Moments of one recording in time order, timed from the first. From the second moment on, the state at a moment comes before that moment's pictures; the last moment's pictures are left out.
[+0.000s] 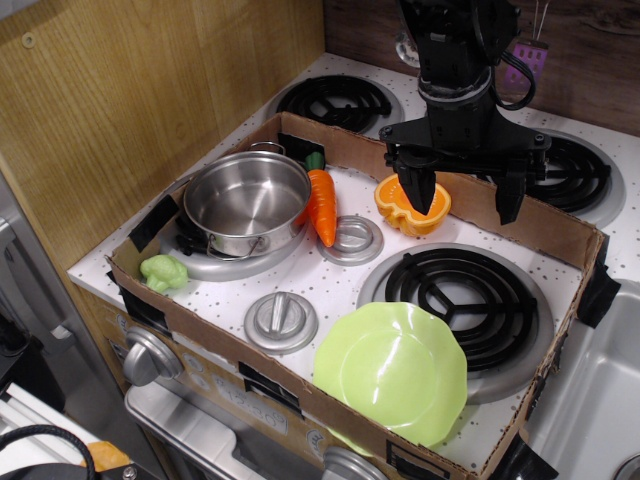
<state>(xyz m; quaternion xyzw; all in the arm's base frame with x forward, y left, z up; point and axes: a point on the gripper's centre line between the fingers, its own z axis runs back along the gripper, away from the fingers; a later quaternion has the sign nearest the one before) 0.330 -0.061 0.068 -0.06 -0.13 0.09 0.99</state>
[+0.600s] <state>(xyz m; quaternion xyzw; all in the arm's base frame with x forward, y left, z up) 0.322 -0.051 0.059 -0.02 -0.11 0.17 0.98</state>
